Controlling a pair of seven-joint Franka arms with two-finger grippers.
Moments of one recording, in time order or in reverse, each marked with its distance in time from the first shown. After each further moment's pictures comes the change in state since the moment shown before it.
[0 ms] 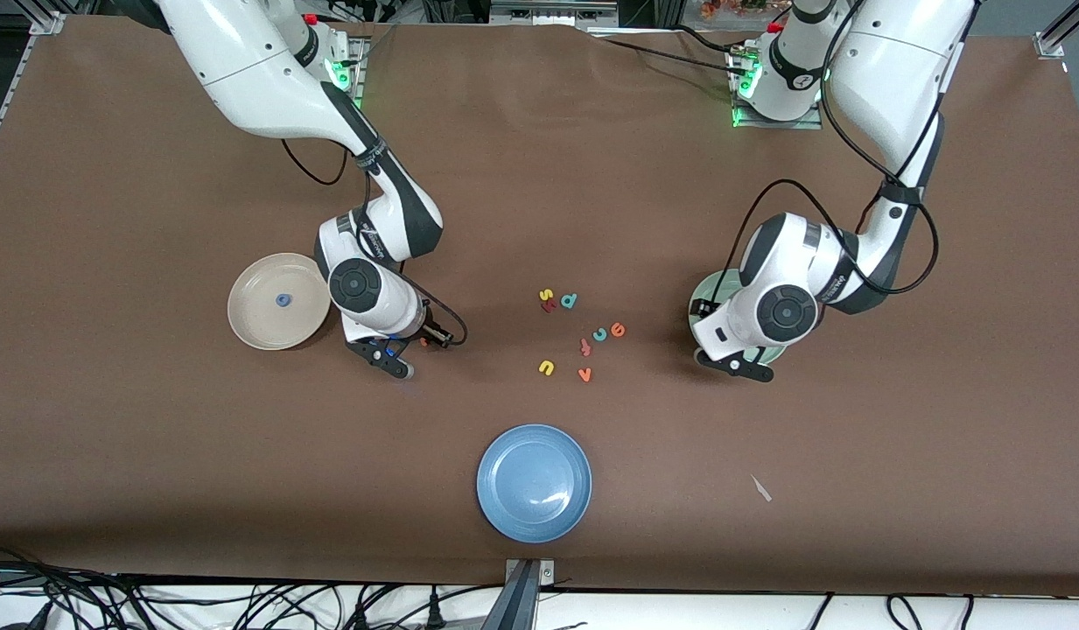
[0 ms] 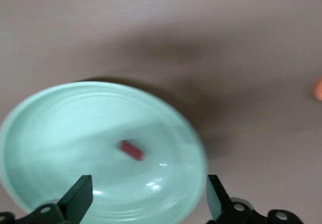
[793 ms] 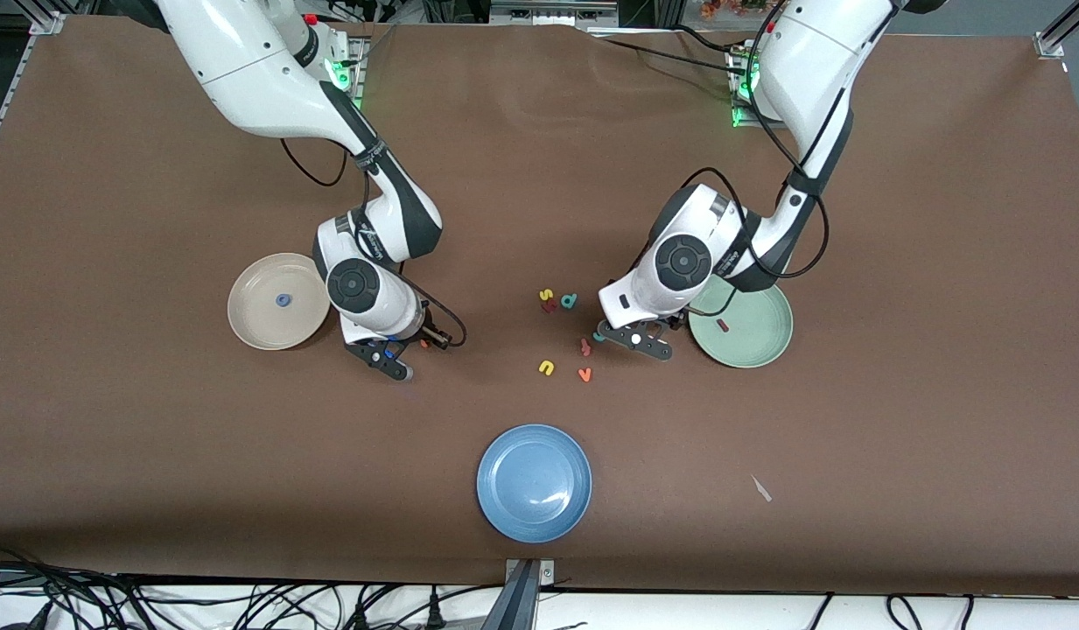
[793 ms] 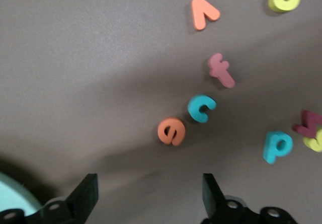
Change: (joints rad) left arm -0.160 0.064 -0.029 0.004 -0.025 0.250 -0.052; right arm -0.001 -0.002 -0.002 0.020 -0.001 -0.011 -0.007
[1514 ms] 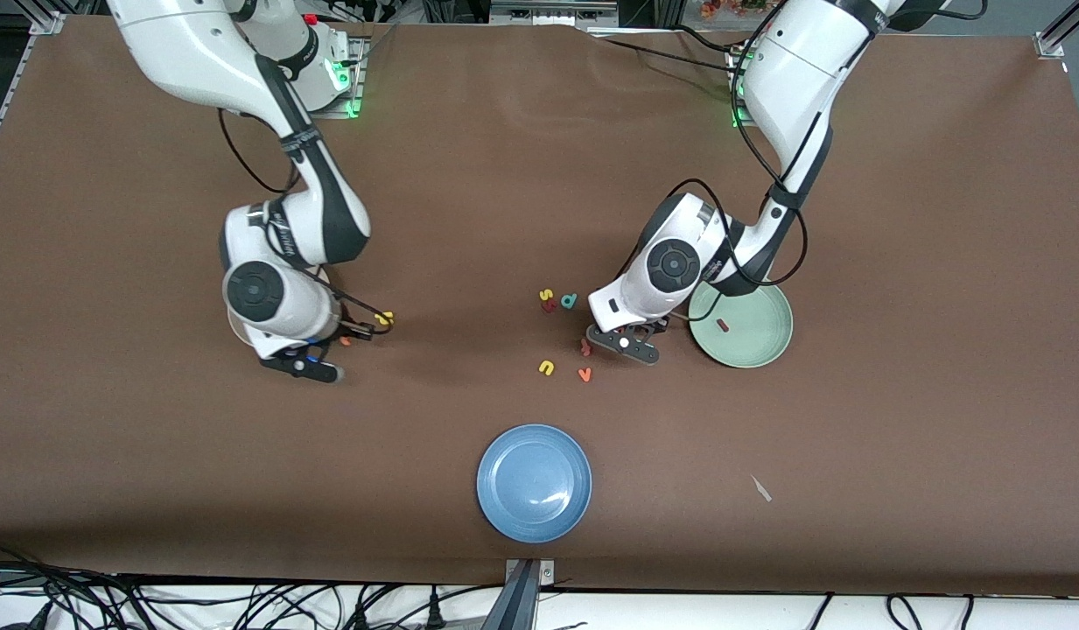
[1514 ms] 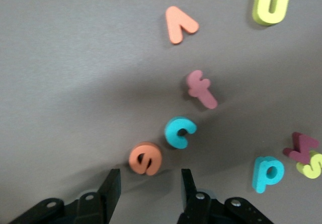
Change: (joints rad) left arm -0.030 0.049 -0.003 0.003 -0.032 0.108 0.000; right arm -0.021 -0.197 -0.206 -0.126 -0.003 -0.193 -0.503
